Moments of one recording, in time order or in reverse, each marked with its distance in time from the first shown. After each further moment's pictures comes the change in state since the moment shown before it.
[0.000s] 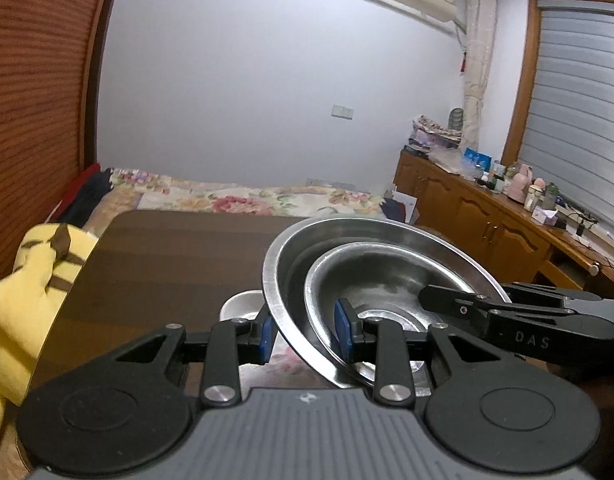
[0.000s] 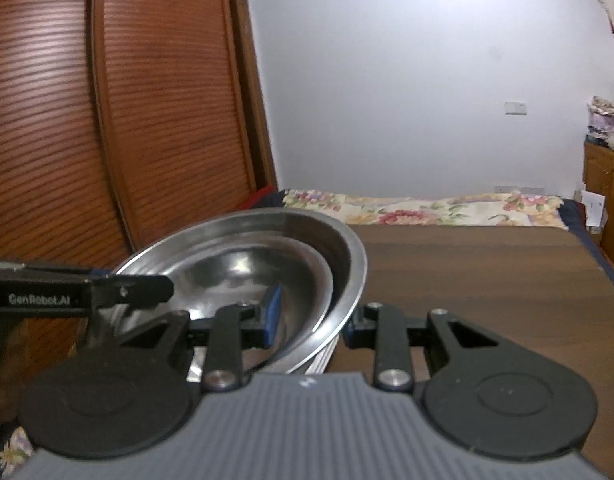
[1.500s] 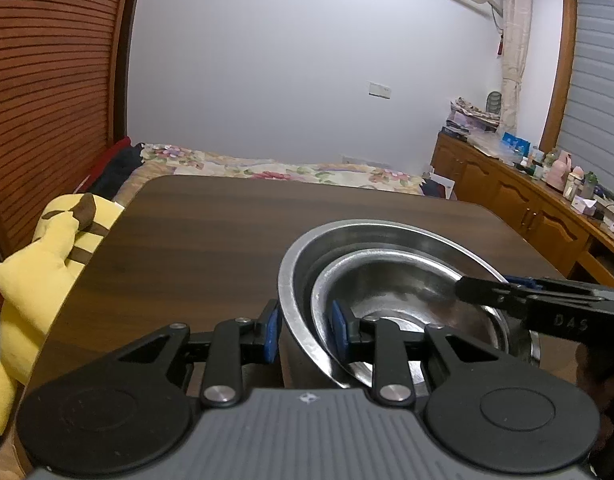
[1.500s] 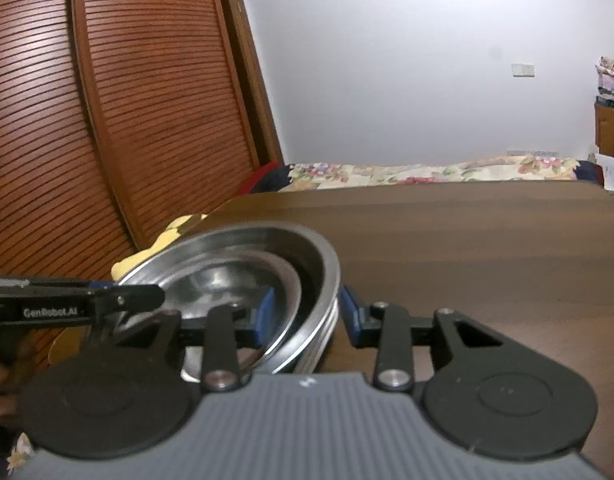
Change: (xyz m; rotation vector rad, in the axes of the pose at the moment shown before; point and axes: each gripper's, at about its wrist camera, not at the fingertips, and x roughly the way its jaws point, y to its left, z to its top) left arm 0.034 0.018 -0.017 -0.015 0.051 0.109; right arm 0.038 -0.010 -0.011 0.071 0.059 0.031
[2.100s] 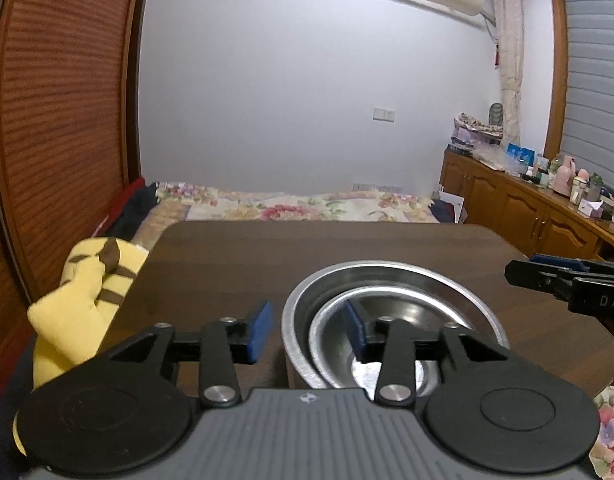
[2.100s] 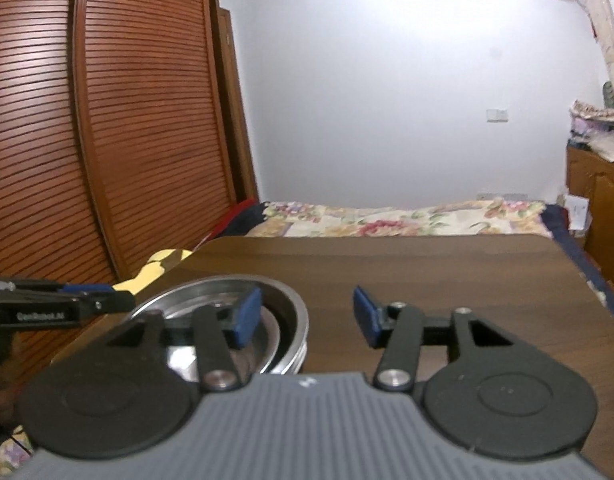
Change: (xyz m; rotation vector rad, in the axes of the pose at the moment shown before) left arm -0.043 -0.018 0.015 0.068 -0.091 0.054; right arm -0.050 0.007 0.017 -0.049 -0.116 -0.103
